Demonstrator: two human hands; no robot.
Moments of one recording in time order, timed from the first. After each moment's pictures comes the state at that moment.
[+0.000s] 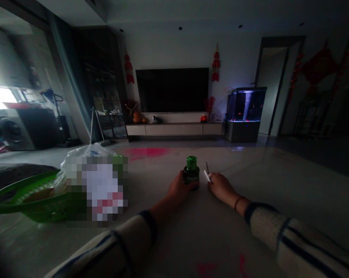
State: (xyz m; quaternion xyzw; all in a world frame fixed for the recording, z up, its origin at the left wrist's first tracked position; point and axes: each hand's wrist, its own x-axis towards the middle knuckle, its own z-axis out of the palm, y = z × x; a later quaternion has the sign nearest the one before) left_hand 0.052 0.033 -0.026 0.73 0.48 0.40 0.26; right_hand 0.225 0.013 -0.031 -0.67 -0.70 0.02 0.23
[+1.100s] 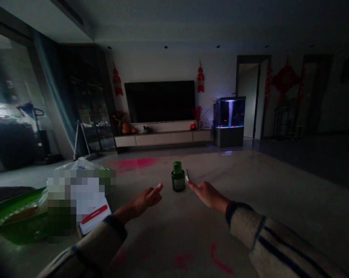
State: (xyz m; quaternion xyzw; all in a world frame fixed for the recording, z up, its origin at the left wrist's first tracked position) left_hand -0.009 -0.017 0.044 0.81 0.38 0.20 0.40; right_hand 0.226 -0.054 0.015 -0.55 -0.71 0.25 0.37
